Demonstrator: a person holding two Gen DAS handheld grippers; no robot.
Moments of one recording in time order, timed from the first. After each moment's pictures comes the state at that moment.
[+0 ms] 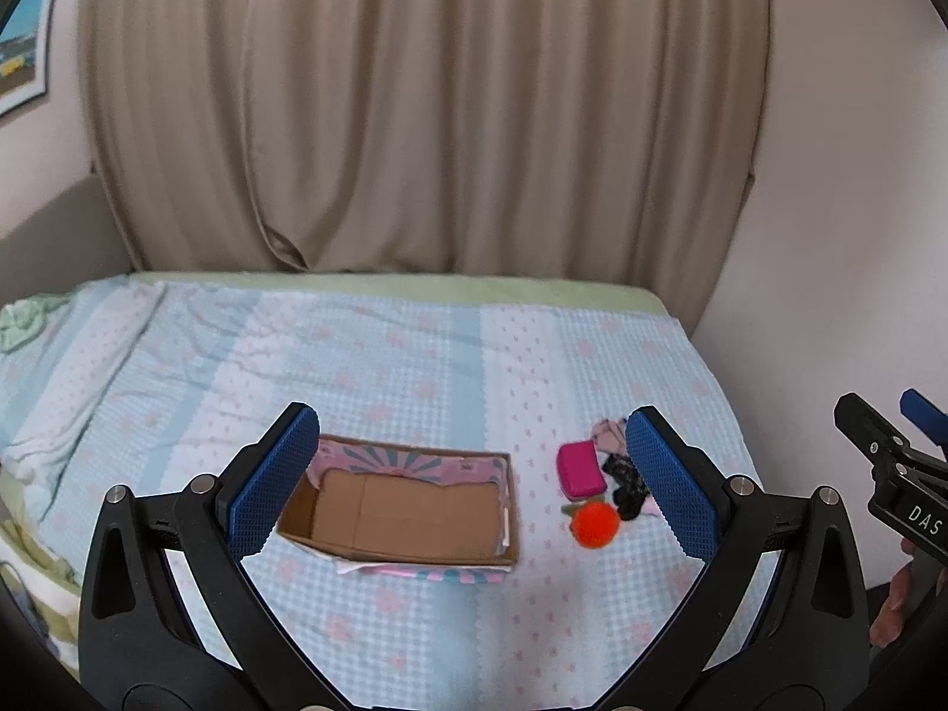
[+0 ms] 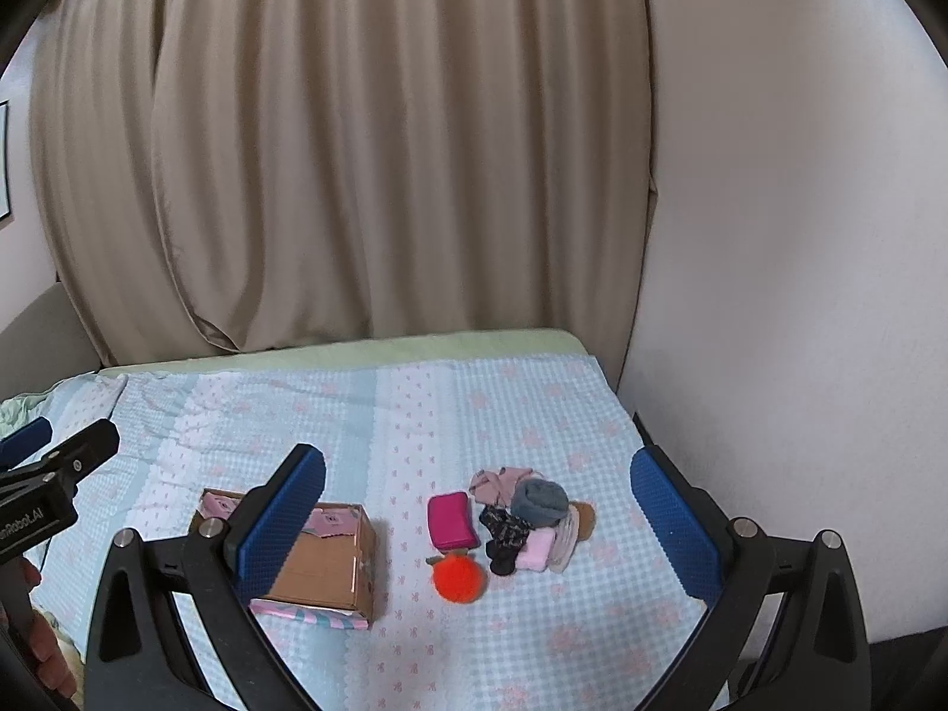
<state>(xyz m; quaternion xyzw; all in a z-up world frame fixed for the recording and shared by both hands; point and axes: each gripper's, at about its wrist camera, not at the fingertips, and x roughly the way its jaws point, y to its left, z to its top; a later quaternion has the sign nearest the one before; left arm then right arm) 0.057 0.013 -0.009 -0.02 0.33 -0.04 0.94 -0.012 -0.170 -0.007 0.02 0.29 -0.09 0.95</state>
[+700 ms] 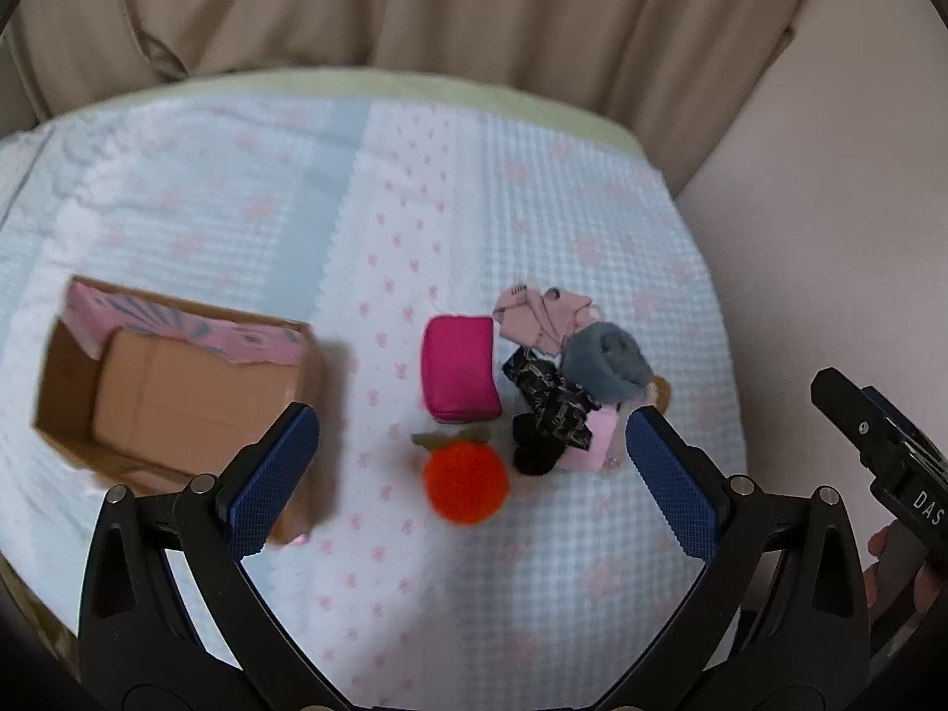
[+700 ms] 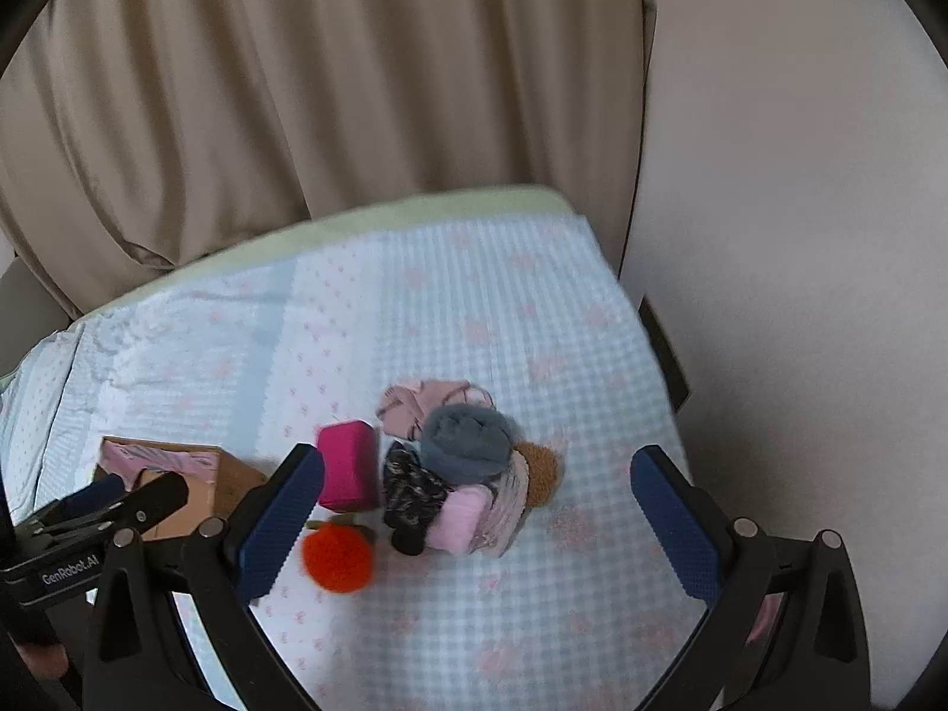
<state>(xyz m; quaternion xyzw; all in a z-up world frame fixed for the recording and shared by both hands) 0.213 -0.153 -0.248 -0.08 0.51 -0.06 0.85 0.134 -0.338 -0.170 0.07 0.44 -0.06 0.89</state>
